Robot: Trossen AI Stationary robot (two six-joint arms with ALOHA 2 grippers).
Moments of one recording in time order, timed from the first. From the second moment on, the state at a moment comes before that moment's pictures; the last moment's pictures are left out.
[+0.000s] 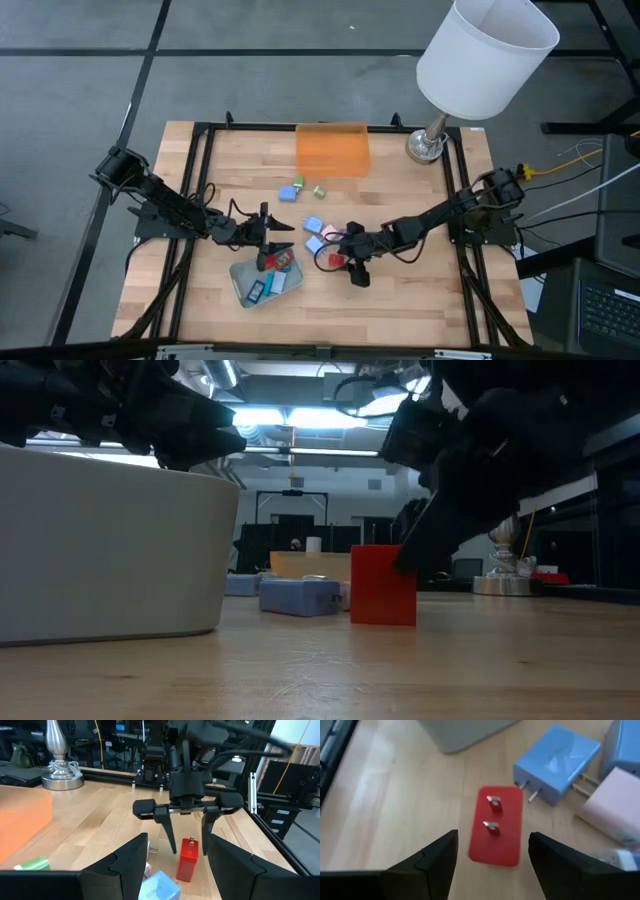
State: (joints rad) left arm -0.42 1.38 0.31 0.97 -0.48 -0.19; right arm 0.33 1.78 0.82 0.18 0.04 0.36
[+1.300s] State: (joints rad) left arm -0.42 1.38 0.31 0.97 -0.46 -0.19; right arm 0.09 1.51 0.85 0.10 0.33 0.12
